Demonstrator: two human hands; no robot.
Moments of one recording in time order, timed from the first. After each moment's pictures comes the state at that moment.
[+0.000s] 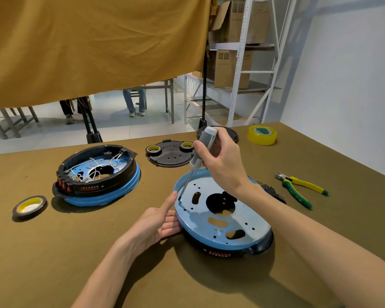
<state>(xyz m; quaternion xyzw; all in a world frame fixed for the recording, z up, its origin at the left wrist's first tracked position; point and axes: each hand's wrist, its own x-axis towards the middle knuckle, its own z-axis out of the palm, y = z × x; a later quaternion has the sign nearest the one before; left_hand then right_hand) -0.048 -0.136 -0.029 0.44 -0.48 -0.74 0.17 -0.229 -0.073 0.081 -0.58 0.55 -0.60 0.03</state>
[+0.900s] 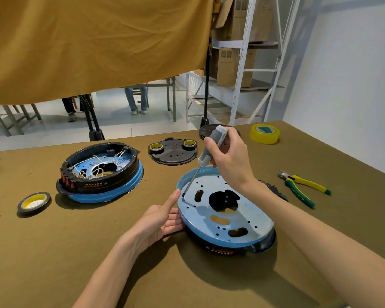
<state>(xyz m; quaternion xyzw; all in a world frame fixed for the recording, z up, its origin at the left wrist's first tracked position) -0.047 -0.136 -0.031 0.44 -0.48 -0.73 0.18 -0.237 -0.073 0.078 -0.53 0.56 -0.63 0.07</state>
